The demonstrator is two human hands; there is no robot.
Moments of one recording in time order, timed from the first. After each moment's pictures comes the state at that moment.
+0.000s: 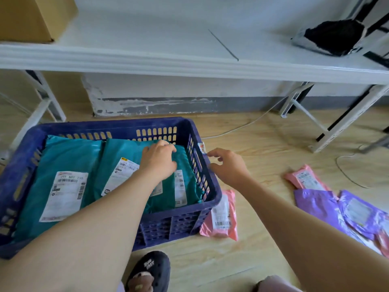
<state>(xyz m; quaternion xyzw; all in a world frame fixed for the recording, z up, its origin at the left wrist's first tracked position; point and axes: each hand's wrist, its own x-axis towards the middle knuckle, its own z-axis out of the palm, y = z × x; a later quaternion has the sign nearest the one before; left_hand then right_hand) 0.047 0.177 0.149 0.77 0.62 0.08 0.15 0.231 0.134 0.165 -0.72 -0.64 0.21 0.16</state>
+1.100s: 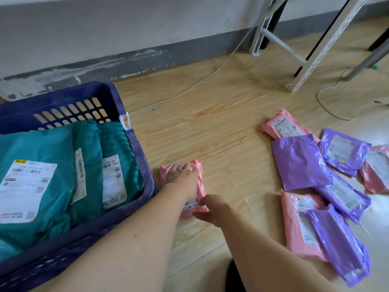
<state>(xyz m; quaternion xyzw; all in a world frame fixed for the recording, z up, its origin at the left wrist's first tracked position) 0.261 0.140 0.031 0.85 0.44 -0.25 0.15 0.340 0.071 -0.030 -0.71 0.03 0.64 0.30</state>
